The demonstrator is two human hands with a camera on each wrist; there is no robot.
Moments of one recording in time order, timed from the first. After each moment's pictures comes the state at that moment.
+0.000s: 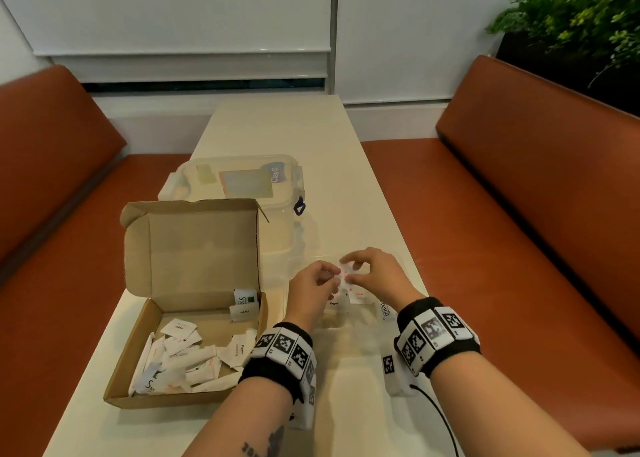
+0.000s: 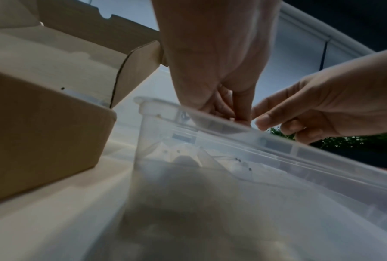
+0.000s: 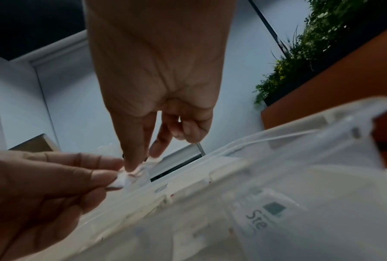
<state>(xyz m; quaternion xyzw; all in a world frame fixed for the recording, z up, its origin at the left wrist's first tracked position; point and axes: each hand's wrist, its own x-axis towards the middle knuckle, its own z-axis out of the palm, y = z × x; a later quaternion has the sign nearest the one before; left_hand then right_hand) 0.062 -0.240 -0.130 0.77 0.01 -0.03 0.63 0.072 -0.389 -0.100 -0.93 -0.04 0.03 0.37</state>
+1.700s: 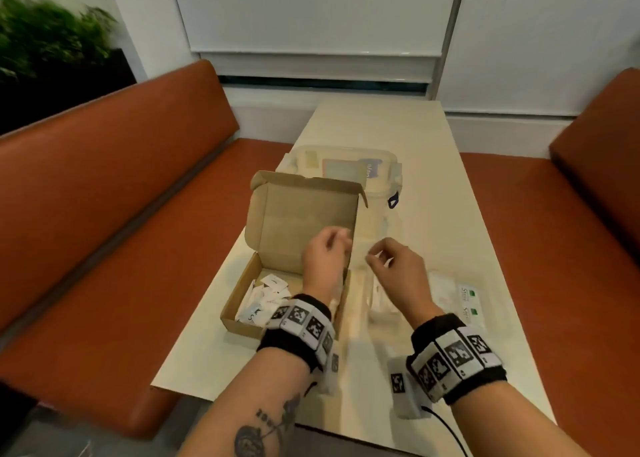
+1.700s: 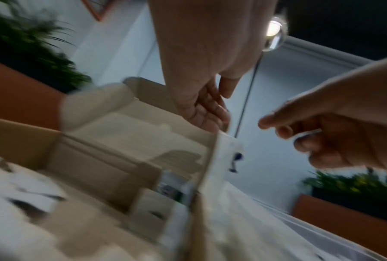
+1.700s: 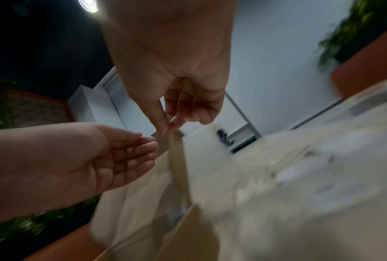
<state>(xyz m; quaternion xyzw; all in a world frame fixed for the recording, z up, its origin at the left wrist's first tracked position) 0.027 -0.145 -0.081 0.77 0.12 0.16 0.61 0.035 -0.275 -0.082 -0.89 -0.09 -0.07 0.45</state>
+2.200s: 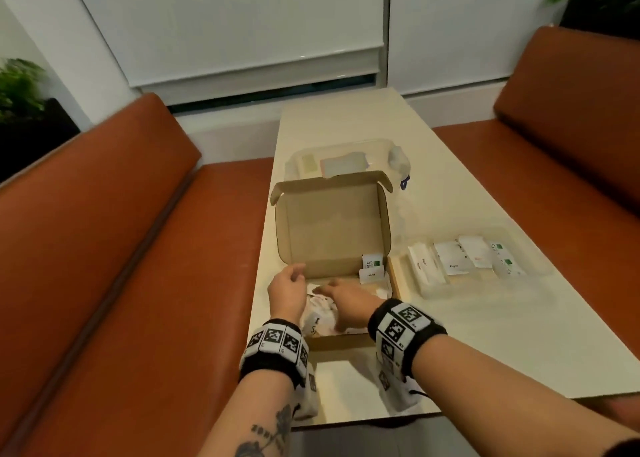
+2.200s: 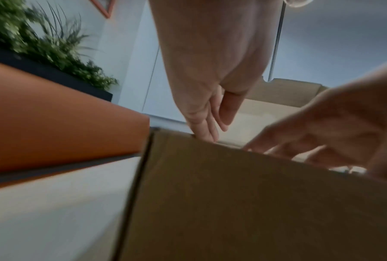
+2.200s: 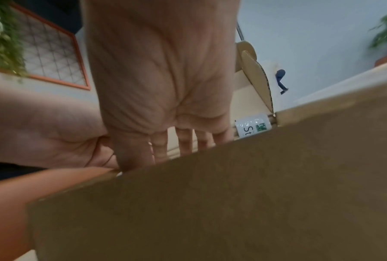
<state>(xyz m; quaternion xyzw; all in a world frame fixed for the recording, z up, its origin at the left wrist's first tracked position) 0.014 0.012 -0.126 0.85 0.17 0.03 0.50 0.006 -0.118 -0.116 -0.94 -0.22 0.22 0.16</state>
